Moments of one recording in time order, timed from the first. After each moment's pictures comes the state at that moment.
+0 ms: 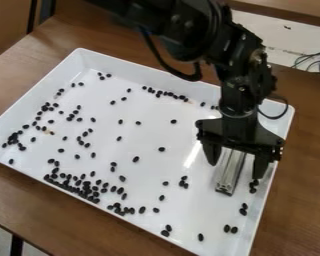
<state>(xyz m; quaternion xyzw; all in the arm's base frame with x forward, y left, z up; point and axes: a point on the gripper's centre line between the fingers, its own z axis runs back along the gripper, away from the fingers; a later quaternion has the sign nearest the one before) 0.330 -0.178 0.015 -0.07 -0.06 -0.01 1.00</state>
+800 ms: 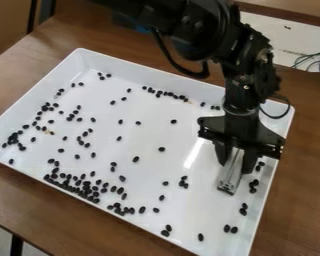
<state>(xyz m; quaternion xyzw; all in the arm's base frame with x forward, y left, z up) 0.335 -0.173 0.013 -0.05 -0.05 -0.01 1.00</state>
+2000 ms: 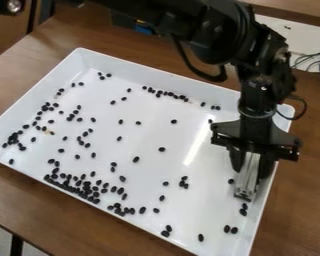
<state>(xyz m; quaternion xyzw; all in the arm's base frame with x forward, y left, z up) 0.326 -0.209 0.013 -0.09 -0.03 0.01 1.00</state>
